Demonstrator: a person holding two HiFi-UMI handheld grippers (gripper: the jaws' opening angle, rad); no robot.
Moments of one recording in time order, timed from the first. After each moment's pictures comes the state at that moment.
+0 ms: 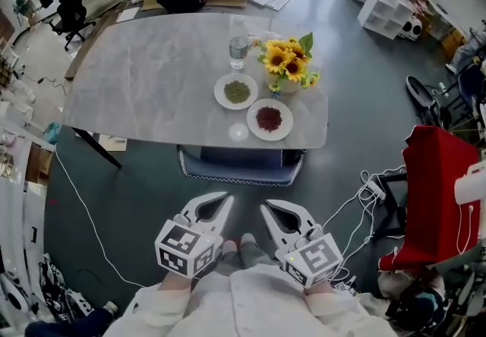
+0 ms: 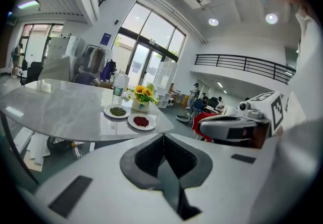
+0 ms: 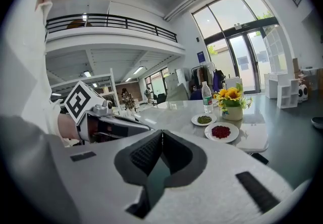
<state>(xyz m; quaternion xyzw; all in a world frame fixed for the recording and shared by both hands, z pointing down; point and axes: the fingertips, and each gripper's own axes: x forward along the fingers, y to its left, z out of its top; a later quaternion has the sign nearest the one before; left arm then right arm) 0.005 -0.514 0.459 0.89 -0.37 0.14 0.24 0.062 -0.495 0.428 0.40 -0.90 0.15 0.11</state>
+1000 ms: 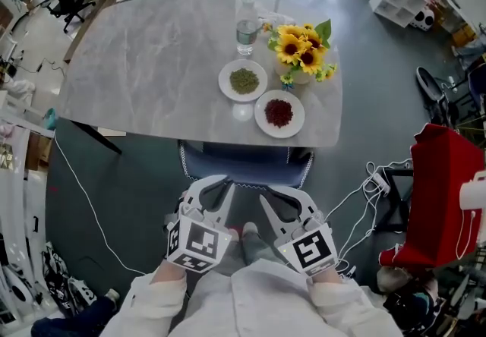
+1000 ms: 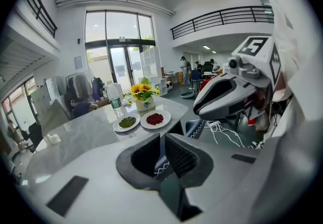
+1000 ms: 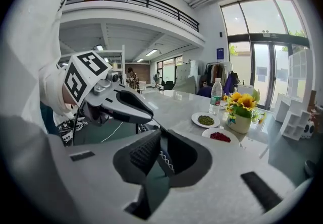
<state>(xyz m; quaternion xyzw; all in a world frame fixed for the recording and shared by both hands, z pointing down) -0.006 -0.565 0.486 0.88 -0.36 0.31 0.04 0.046 -0.541 0.465 0.35 -0.91 0.08 0.23</state>
